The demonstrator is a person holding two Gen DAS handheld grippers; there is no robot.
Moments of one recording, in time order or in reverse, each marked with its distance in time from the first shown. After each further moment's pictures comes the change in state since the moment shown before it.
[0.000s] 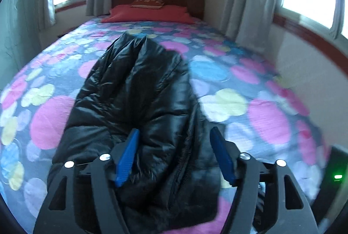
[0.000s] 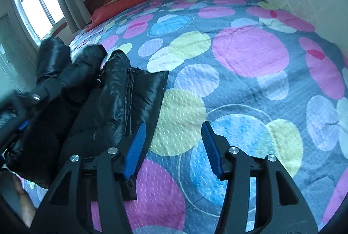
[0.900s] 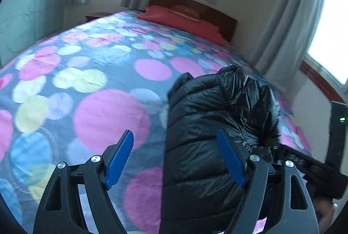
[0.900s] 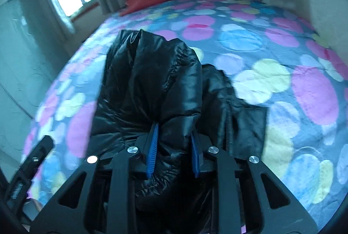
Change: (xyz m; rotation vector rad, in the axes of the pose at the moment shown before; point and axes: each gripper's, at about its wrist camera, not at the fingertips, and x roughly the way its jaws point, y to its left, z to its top) left arm -0.022 0.189 -0.003 -0.232 -0.059 -0.010; right arm 0.021 0.147 0.042 -0.175 0.055 0.094
